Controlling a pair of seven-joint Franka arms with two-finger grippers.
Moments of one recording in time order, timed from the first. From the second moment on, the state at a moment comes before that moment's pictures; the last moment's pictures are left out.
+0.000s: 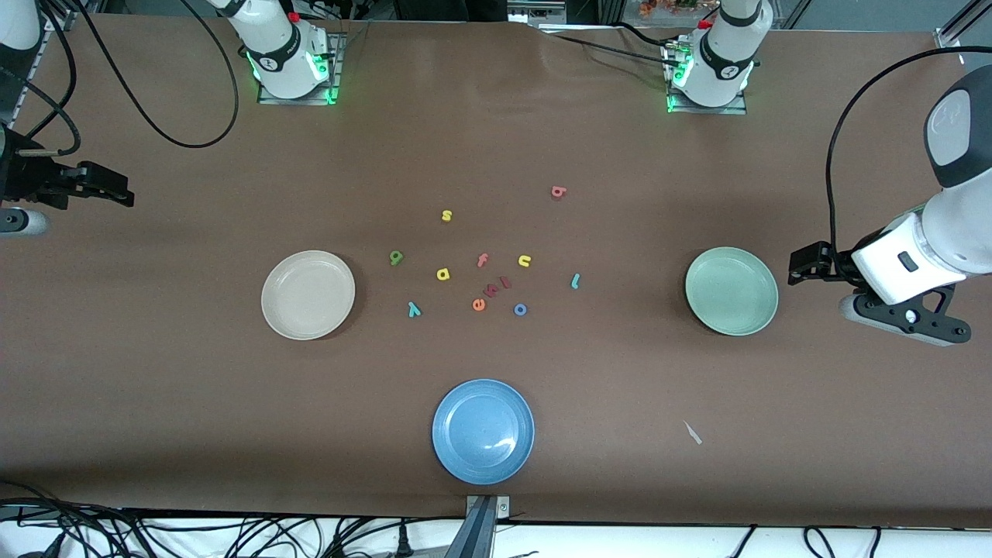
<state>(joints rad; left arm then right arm) 0.02 0.38 -0.11 -1.28 0.01 1.61 0.19 0.00 0.10 -0.06 -1.57 -0.01 1.55 -0.12</state>
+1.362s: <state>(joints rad) 0.02 0.38 -0.11 -1.28 0.01 1.59 0.19 0.00 0.08 -0.05 -1.58 0.00 1.58 -0.12</state>
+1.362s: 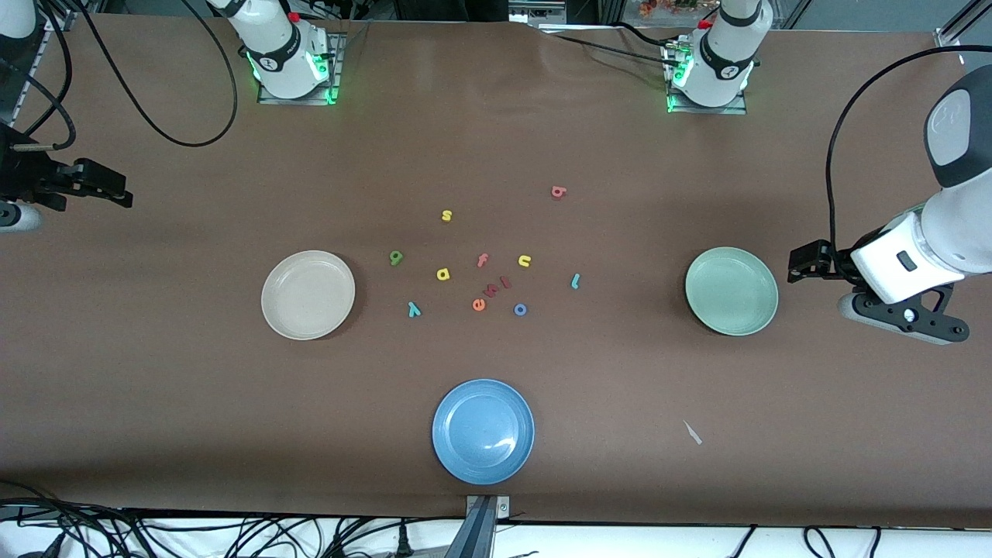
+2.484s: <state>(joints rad) 0.02 0.38 -0.11 -1.28 0.01 1.59 0.19 0.00 0.07 -0.05 -1.62 0.02 1.61 -0.12</state>
